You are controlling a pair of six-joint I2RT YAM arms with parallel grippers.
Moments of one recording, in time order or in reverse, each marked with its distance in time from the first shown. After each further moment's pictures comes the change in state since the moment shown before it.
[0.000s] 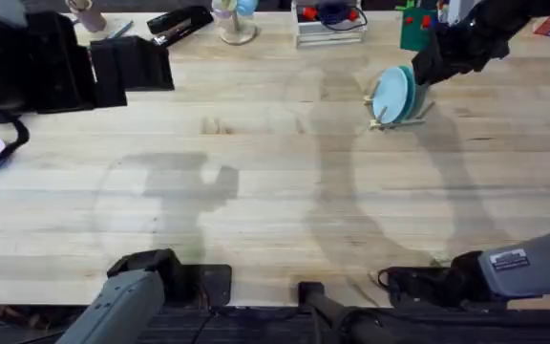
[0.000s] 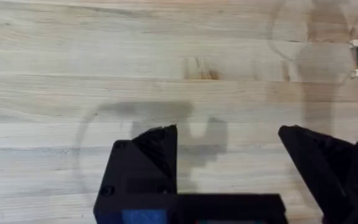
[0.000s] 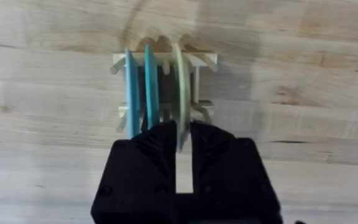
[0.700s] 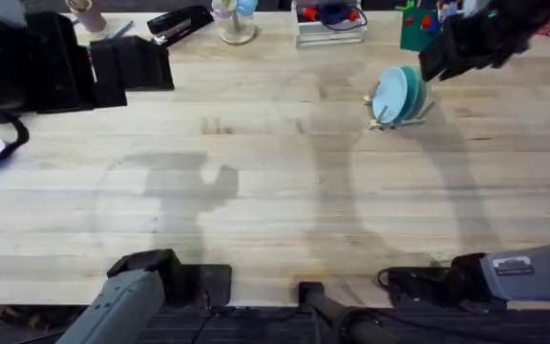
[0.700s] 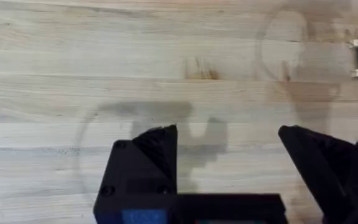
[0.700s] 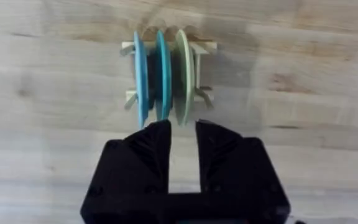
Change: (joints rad) left arm 0.000 0.000 0.000 0.000 0.000 0.000; right arm 0.000 -0.085 0.015 -0.067 -0.008 0.000
